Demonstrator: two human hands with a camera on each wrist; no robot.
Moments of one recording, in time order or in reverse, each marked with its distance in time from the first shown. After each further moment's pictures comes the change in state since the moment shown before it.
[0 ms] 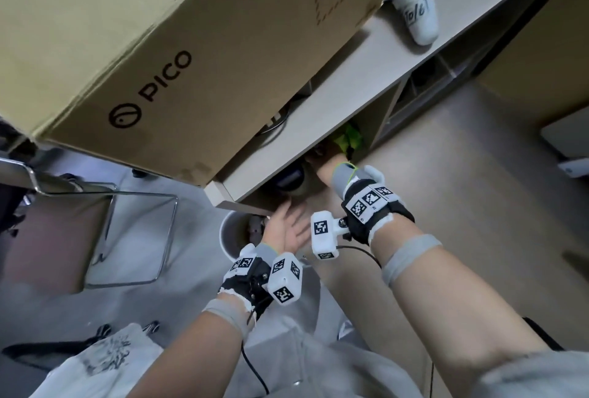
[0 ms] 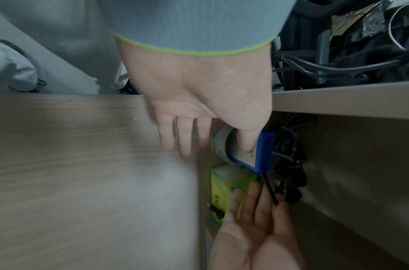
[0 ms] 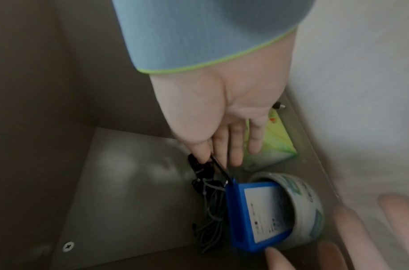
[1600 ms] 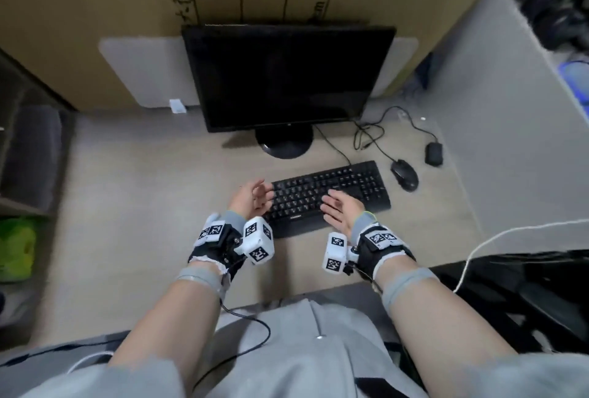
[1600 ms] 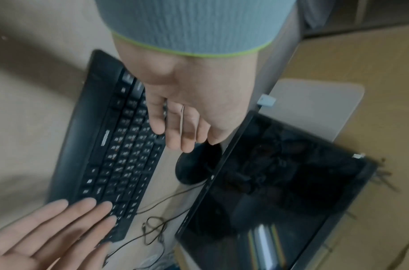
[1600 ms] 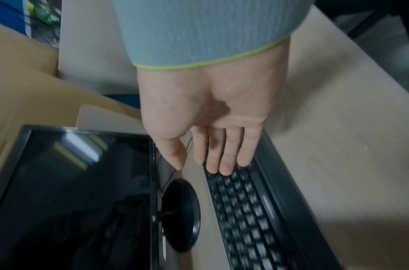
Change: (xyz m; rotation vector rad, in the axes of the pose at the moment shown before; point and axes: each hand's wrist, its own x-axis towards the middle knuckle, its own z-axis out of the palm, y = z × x) left_hand -0.185 -0.338 0.219 1.044 -0.578 -0.082; right_hand -0.467 0.389 -0.169 1.370 0.984 0.359
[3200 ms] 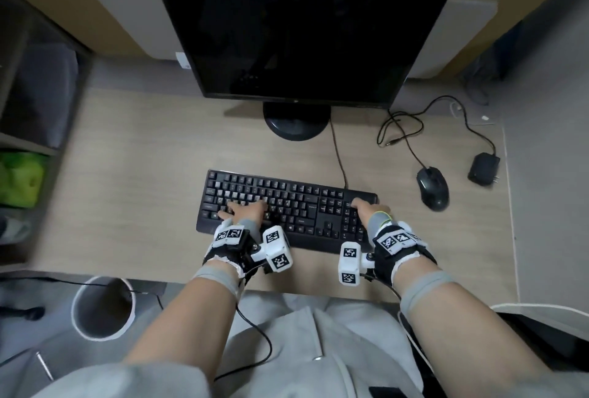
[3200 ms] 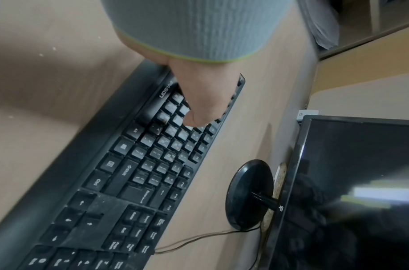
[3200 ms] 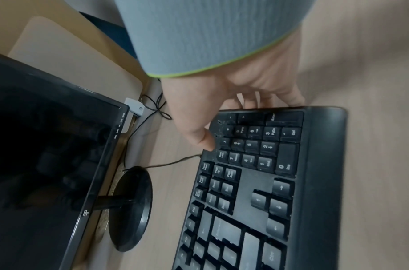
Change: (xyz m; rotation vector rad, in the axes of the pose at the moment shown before) left_hand 0.064 -0.106 0.061 0.732 0.653 -0.357; right_hand 0.141 -0.016 -0.116 -0.795 0.332 0.310
